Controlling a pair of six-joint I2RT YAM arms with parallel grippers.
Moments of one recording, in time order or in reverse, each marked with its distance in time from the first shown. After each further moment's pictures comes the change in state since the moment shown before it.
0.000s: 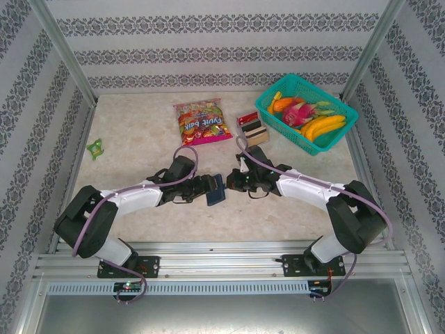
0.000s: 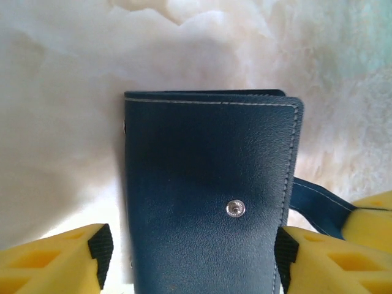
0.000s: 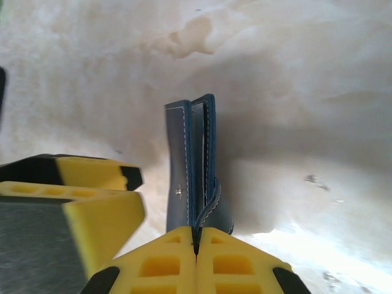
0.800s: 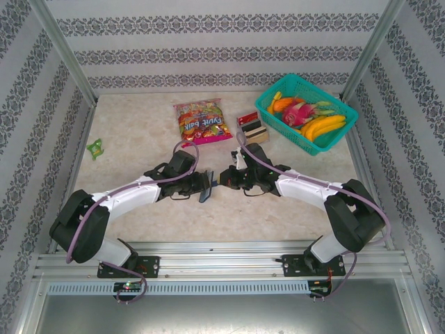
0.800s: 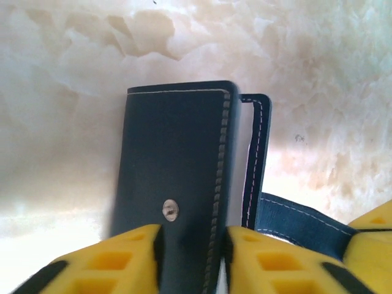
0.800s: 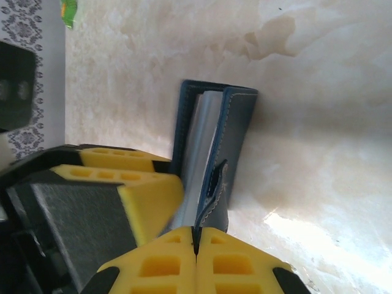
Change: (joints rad) left arm 0.000 -0.042 0.100 -0.186 -0.096 0.128; right arm -0.001 0.013 -0.008 0.124 -0.117 0.066
